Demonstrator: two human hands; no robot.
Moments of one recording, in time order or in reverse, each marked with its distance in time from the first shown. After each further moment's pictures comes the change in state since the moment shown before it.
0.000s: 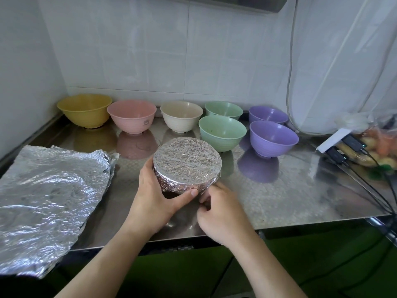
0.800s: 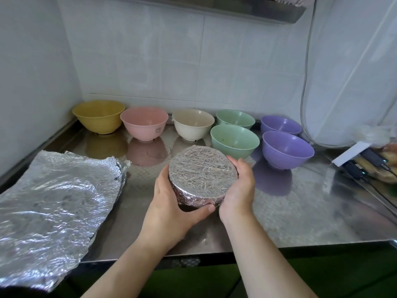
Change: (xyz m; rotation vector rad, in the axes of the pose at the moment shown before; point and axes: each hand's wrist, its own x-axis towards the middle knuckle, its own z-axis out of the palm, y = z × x) left_hand -0.001 0.006 0.003 -0.047 -0.016 -0.010; right_hand 0.076 -0.034 0.002 1.527 0.428 0.412
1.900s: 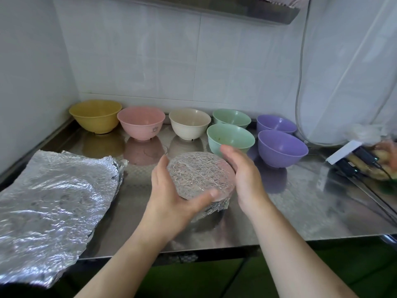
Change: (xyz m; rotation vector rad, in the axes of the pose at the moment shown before) left_hand 0.002 0.038 -0.005 0.026 -0.020 -0.073; right_hand 0.019 -0.037 -0.014 -0.439 -0.279 -0.130
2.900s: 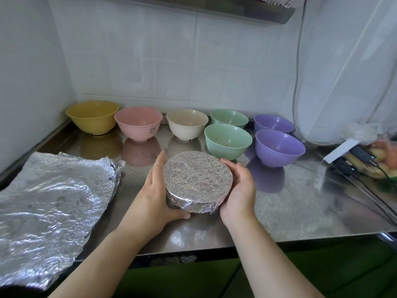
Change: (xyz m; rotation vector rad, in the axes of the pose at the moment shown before) left_hand 0.018 -0.039 -0.019 0.278 -0.134 0.187; right_hand -0.017 0.029 0.008 0.505 0.236 0.169
